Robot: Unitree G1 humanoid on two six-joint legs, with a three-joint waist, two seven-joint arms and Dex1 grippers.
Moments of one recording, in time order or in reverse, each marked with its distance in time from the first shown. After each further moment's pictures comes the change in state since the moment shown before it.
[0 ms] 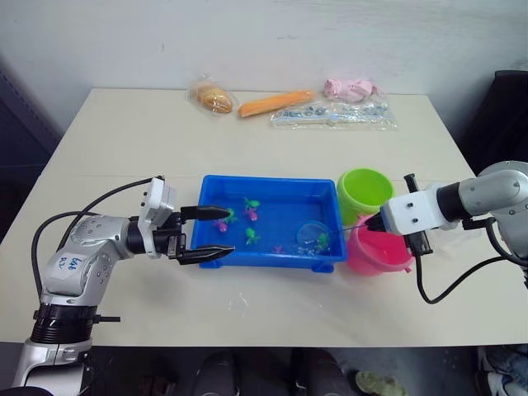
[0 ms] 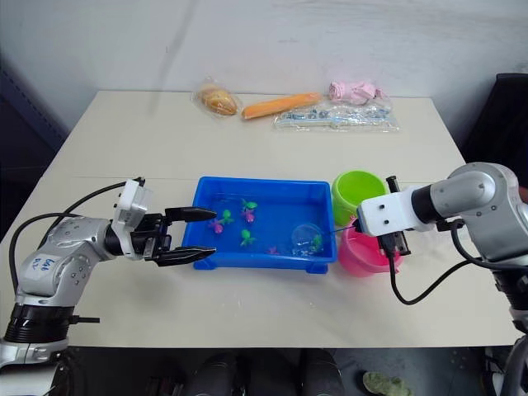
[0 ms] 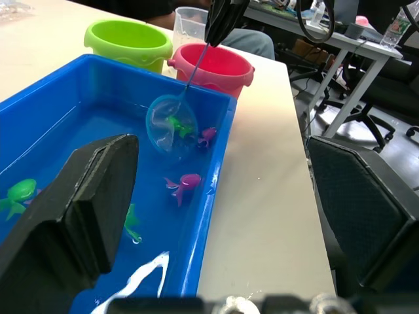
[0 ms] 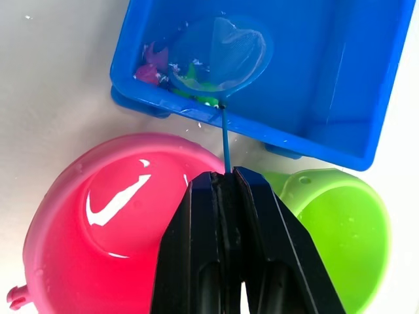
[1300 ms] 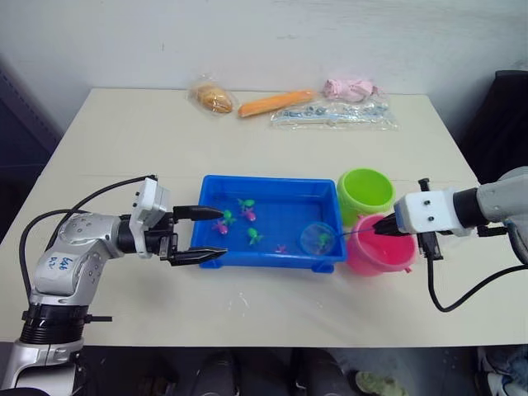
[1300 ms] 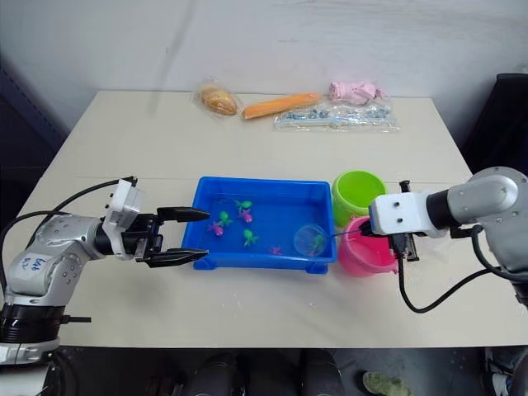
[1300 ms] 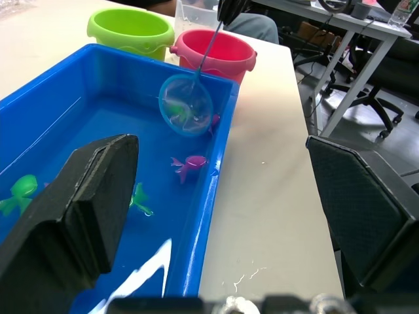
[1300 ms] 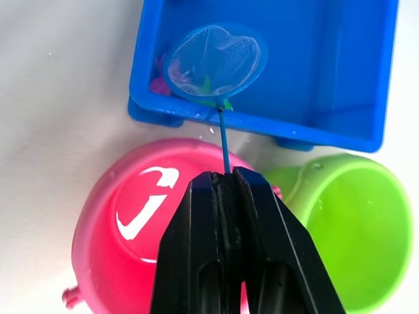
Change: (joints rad) left arm 0.006 0.039 0.019 0.006 0.020 -0.019 -0.036; right arm 0.110 -0.064 -0.071 -0.069 0.149 0.121 -0.036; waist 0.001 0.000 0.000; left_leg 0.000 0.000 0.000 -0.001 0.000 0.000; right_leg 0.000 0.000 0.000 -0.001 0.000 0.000
